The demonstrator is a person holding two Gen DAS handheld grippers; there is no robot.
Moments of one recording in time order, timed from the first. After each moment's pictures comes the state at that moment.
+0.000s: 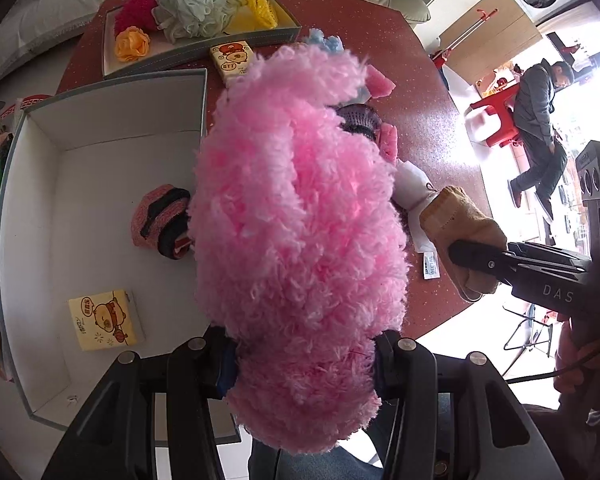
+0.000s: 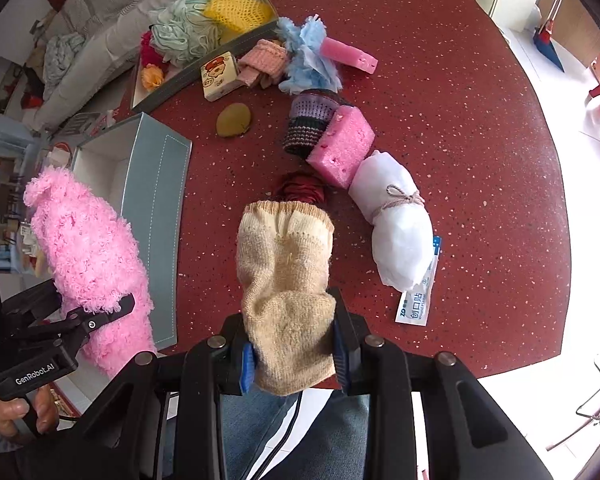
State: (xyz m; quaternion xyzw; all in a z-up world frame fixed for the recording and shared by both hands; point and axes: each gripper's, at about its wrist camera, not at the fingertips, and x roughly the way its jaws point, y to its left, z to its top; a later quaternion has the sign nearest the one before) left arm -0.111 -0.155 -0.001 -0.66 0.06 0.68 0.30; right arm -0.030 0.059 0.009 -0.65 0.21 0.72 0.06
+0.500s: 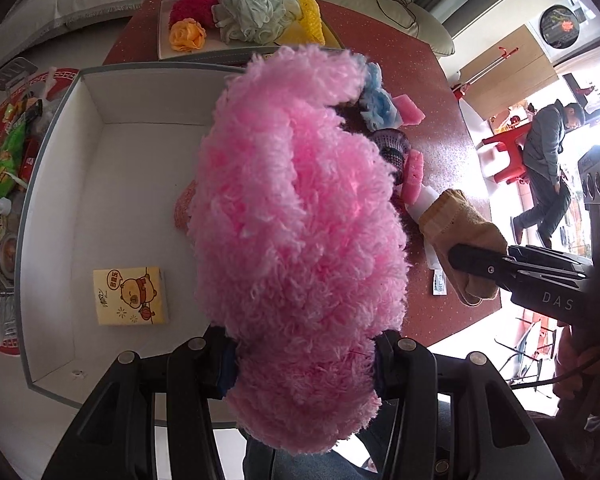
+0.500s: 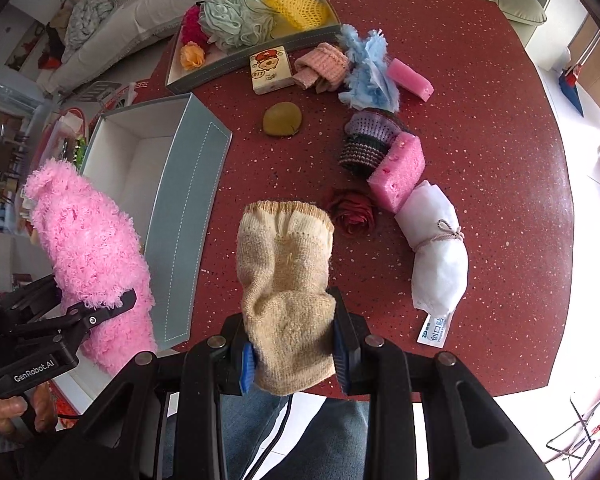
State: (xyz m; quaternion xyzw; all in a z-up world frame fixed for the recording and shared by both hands) left arm -0.109 -0.184 0.000 -0.65 0.01 0.71 0.27; right arm -0.060 0.017 0.020 -0.66 0.15 0.73 0.03
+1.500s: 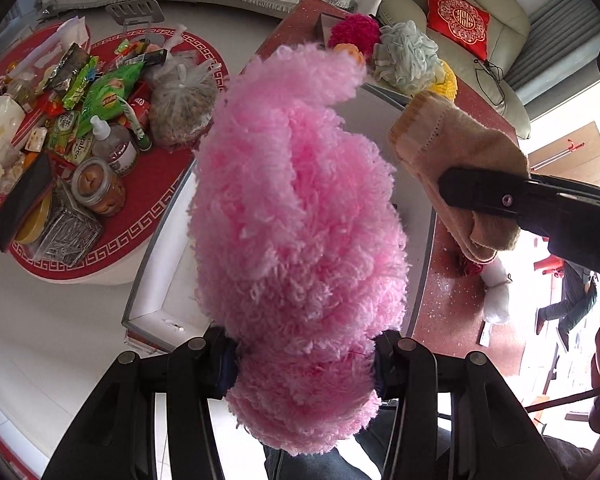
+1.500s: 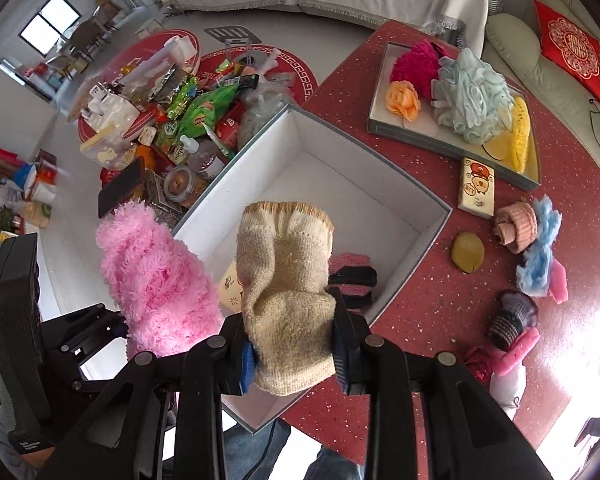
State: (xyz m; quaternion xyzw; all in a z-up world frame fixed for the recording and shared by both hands) left arm -0.114 -0.299 -0.011 -0.64 -0.08 0.76 0.12; right arm -0.162 -0.171 0.050 -0.64 -0.02 0.75 -0.16
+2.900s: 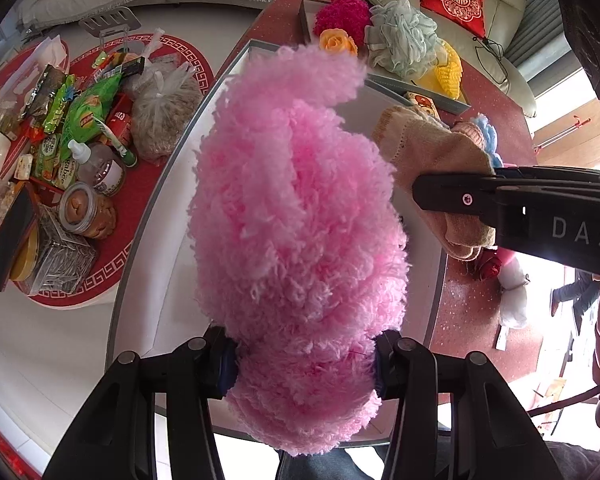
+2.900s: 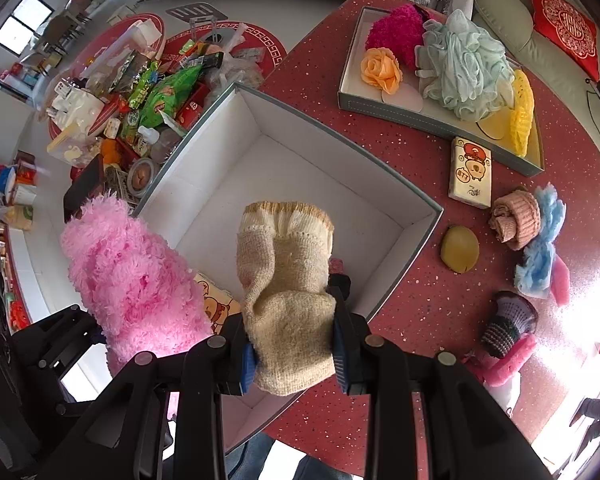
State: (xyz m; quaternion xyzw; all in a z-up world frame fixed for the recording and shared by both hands) left arm -0.148 -0.277 -0.031 -0.65 -0.04 0.75 0.13; right arm -0.201 -0.154 0.003 -0.69 -0.02 0.72 -0.12
